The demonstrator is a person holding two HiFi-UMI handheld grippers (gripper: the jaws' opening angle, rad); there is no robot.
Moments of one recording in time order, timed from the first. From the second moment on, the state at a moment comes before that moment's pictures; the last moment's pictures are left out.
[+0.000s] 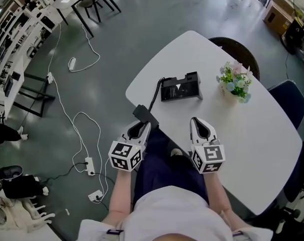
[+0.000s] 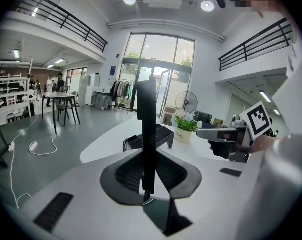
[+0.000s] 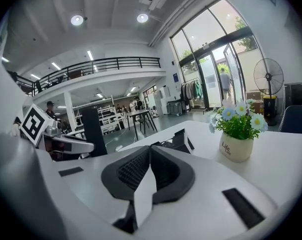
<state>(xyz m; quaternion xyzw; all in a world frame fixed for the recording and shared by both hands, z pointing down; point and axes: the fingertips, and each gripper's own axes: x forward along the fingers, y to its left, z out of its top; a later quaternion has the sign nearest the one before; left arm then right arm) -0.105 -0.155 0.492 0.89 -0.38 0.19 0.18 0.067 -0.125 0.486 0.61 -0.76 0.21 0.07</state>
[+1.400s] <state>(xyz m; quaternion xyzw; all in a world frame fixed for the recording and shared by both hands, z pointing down) -0.009 -0.322 0.524 0.90 0.14 0.41 0.06 0.081 -0.230 0.517 0.71 -0.62 0.32 0.08</state>
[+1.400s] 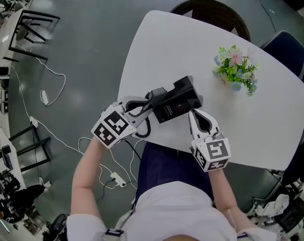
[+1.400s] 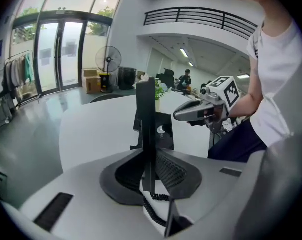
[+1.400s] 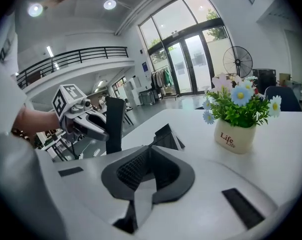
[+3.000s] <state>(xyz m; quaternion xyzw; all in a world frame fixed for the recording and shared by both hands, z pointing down) 0.033 -0.320 0.569 0.58 0.58 0.55 0.14 0.081 -0.217 0.524 0.78 -0.51 0.36 0.04</state>
